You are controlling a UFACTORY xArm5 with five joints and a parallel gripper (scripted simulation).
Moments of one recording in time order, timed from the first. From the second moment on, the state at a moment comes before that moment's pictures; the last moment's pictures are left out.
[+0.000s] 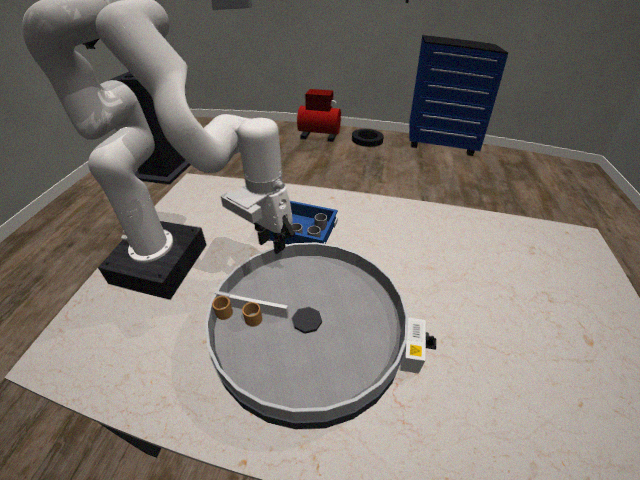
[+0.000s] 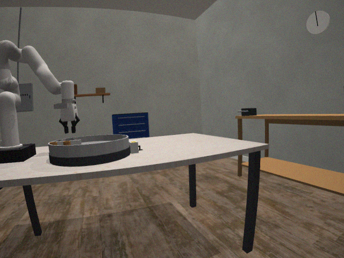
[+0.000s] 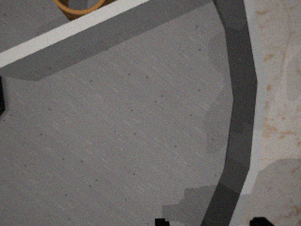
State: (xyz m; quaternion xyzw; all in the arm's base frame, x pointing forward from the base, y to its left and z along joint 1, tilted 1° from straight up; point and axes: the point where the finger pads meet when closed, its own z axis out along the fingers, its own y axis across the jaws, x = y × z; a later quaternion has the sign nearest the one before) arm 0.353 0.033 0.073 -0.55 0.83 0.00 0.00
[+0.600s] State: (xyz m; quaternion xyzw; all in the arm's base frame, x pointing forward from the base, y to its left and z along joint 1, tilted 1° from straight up) arm 0.334 0.110 0.073 -0.37 0.93 0.00 0.00
